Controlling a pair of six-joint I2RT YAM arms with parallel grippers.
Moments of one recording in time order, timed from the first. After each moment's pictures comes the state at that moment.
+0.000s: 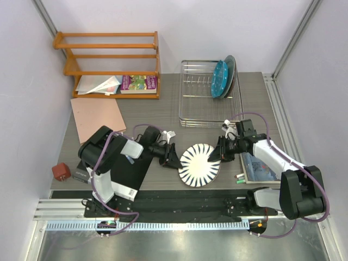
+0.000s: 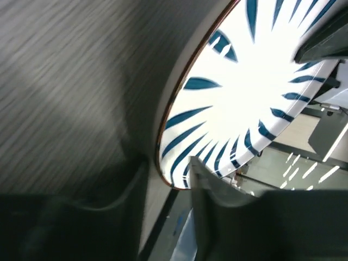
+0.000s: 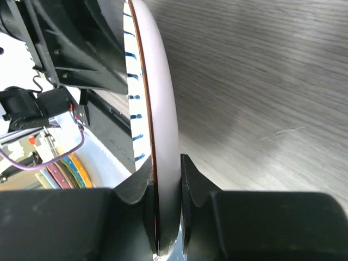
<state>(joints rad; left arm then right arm) -0.58 1.87 0.66 0.38 0.94 -0.74 0.18 1.25 0.63 -0.51 -0.74 0.37</state>
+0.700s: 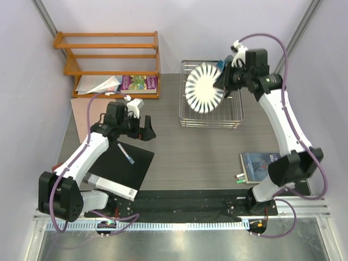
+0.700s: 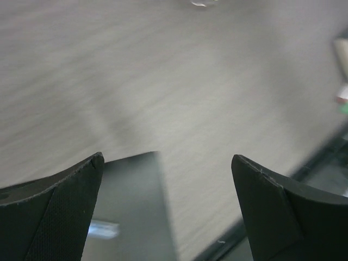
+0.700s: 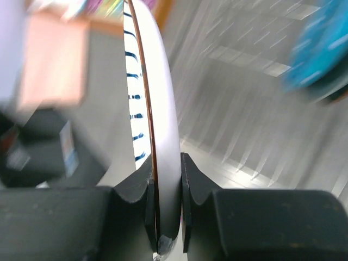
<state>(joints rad) -0.28 1.26 0.90 -0.41 0.50 -0.12 0.19 1.56 1.73 -0.76 -0.40 0.20</state>
